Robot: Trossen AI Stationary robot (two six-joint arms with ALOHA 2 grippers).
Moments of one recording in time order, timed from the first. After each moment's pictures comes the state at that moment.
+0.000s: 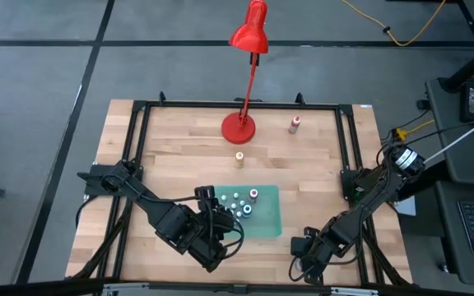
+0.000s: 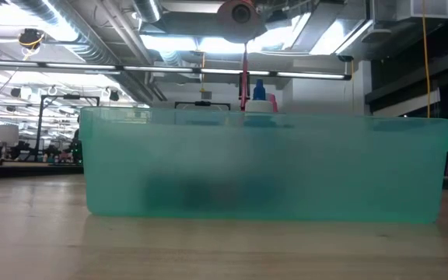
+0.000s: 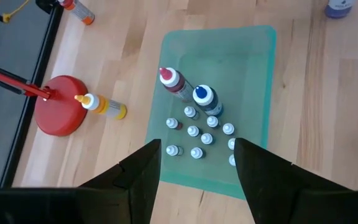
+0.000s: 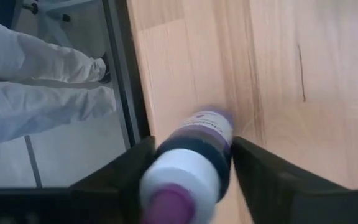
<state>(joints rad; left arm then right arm) -0.61 2.06 2.31 -1.57 -0.64 -0.67 0.84 1.68 1.02 -0.45 -0.08 1.07</state>
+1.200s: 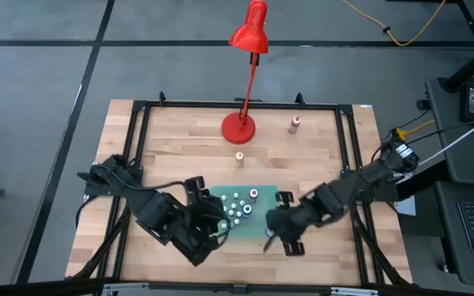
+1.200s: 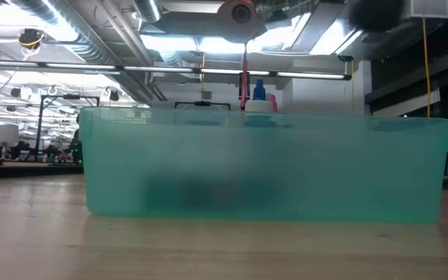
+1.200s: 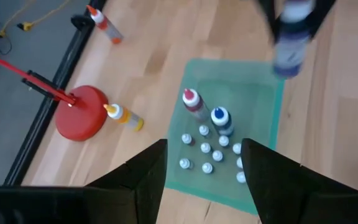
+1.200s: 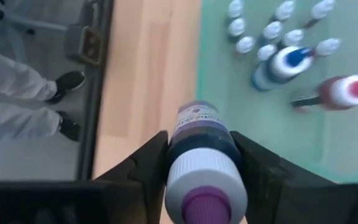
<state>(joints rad) -0.62 1.97 2.32 -1.57 -0.70 -0.73 0.54 1.67 1.56 -0.97 0.06 0.44</state>
